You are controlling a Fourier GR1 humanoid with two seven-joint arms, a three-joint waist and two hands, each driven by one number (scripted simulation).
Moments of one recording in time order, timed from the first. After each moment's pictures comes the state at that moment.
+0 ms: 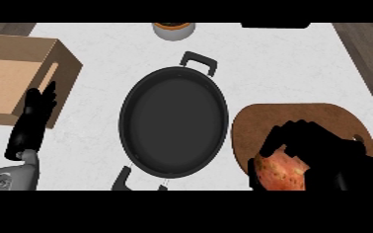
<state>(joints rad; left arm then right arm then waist) -0.11 0.28 0.16 -1.44 -0.20 0.04 0.38 -0.30 -0.17 0.57 -2.36 1.19 0.31 0.92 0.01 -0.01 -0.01</state>
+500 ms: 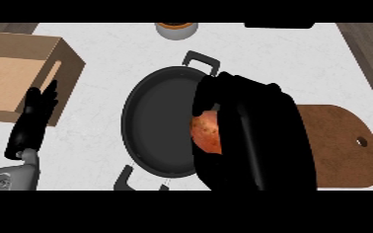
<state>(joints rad) -0.11 0.28 0.16 -1.46 -0.20 0.03 0.40 -0.68 -0.02 0.54 -2.06 1.03 0.35 1.05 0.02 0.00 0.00</state>
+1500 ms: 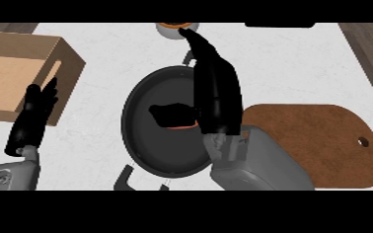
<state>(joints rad) -0.14 0.28 0.17 -1.44 -0.21 0.03 0.39 -0.72 0.00 0.51 -1.64 0.74 -0.31 0.99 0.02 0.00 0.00</state>
